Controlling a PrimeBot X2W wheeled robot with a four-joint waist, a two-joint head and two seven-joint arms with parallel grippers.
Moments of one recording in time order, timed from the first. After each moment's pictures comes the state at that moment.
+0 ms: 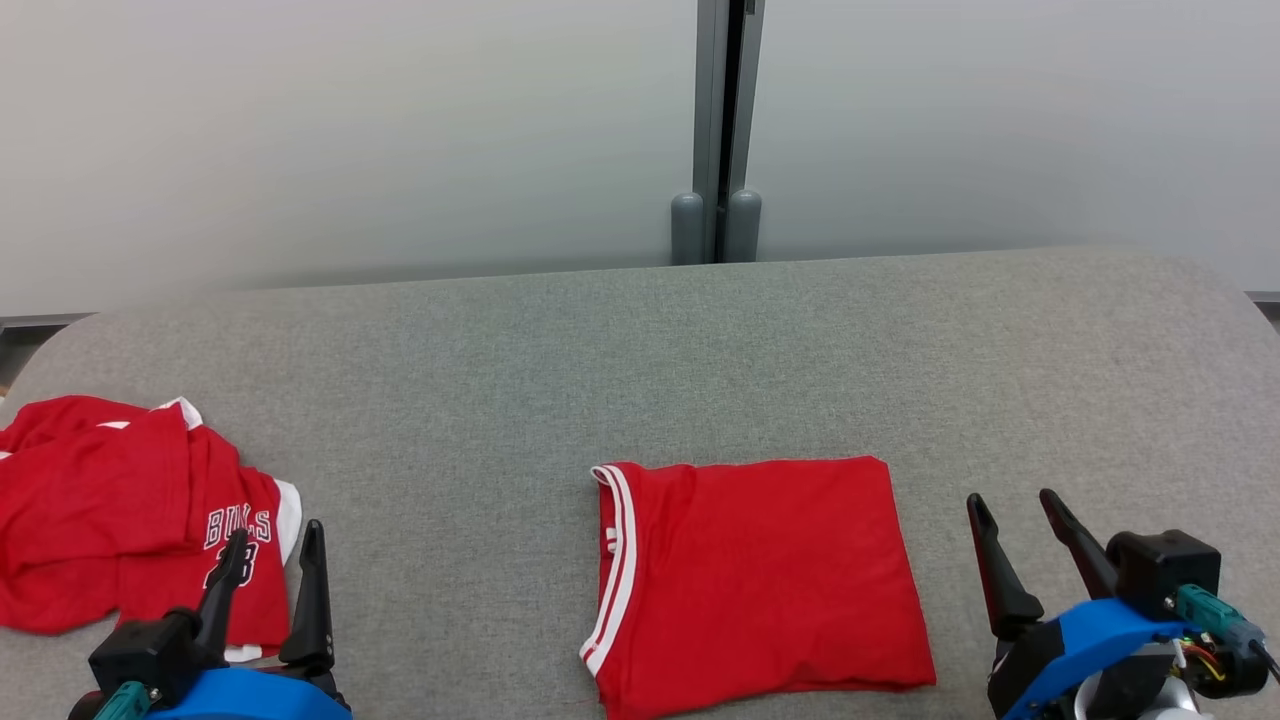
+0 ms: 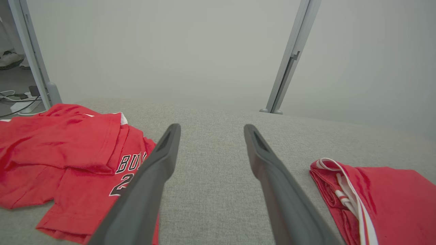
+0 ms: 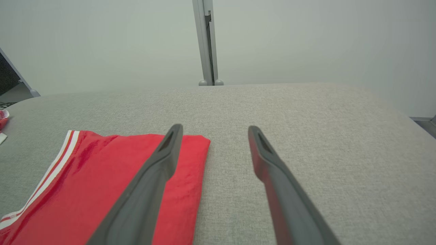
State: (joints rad) left arm 0.00 0.31 -0.20 0.25 -0.51 0.00 -0.23; right arm -0.03 -0.05 -0.05 0.14 0.14 0.13 0.03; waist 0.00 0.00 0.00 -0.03
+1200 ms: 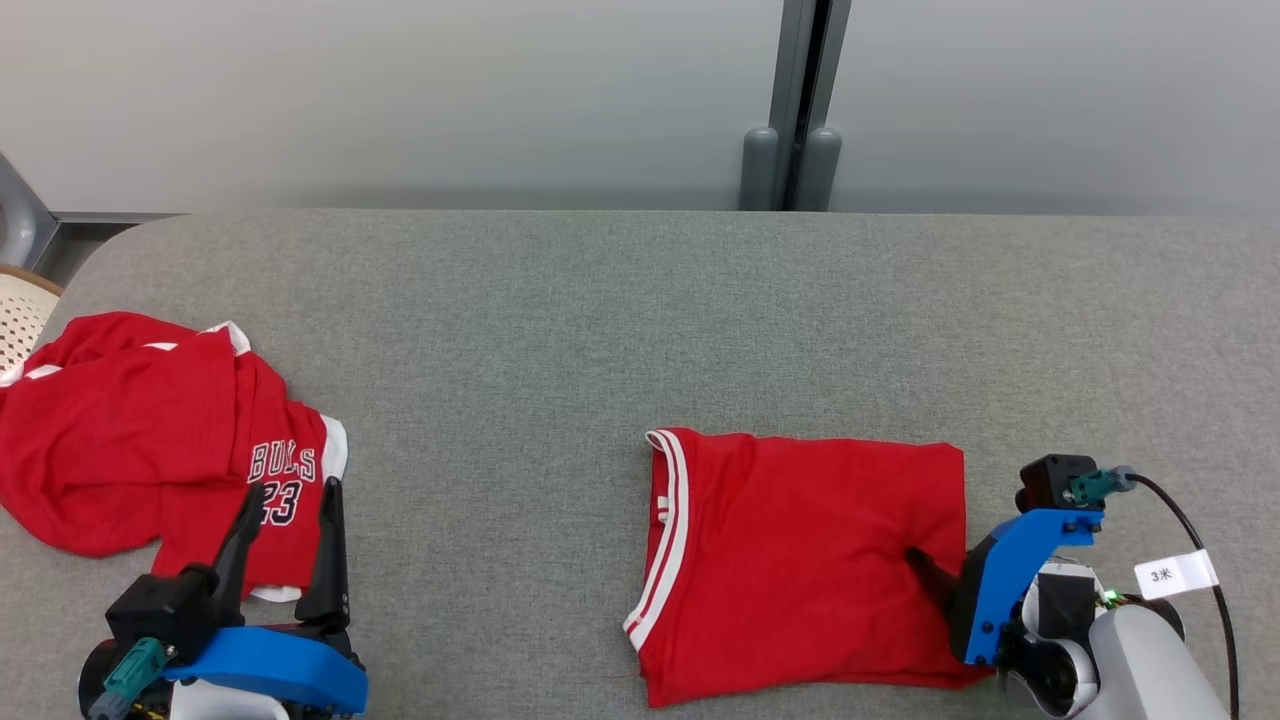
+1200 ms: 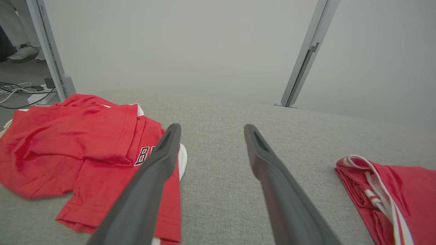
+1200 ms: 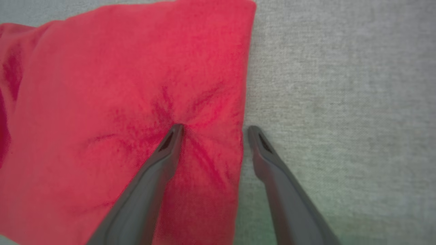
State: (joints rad) left arm -0.08 0.31 -0.24 0.28 -0.51 -0.02 -0.24; right arm -0.31 -0.06 -0.05 0.57 0.28 0.13 0.53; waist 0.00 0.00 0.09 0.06
